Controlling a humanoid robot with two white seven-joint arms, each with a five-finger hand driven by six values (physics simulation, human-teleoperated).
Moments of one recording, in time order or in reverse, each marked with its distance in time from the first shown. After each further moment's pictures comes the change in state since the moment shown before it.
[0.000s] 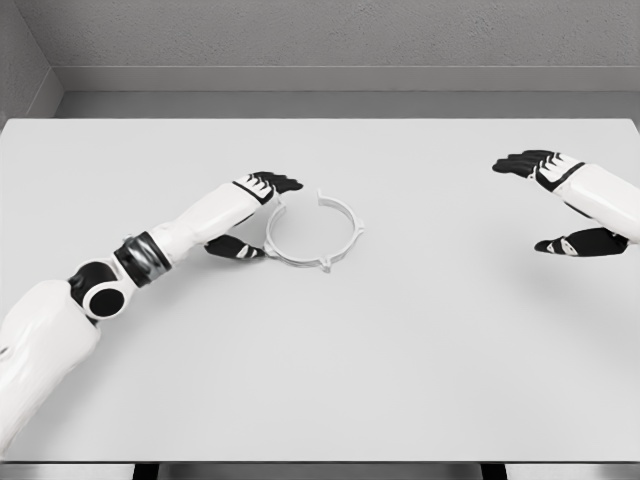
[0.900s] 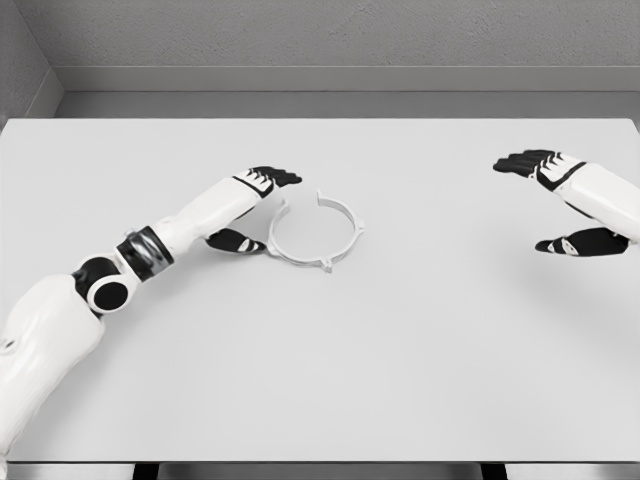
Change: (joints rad) left arm -0.021 -0.028 0.003 0.047 -0.003 0.000 0.000; right arm 0.002 0.000 -0.002 -0.001 -0.002 0.000 0.000
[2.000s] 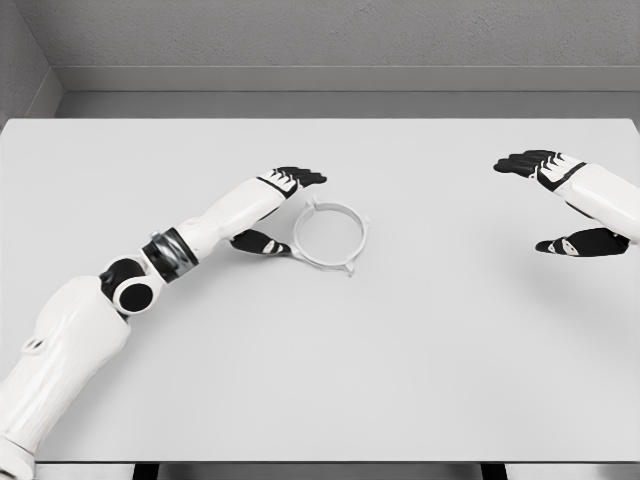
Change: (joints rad) left arm 0.000 -0.072 0.003 0.003 -0.001 0.000 0.000; right arm 0.002 0.000 -0.001 0.000 0.000 0.000 0.000
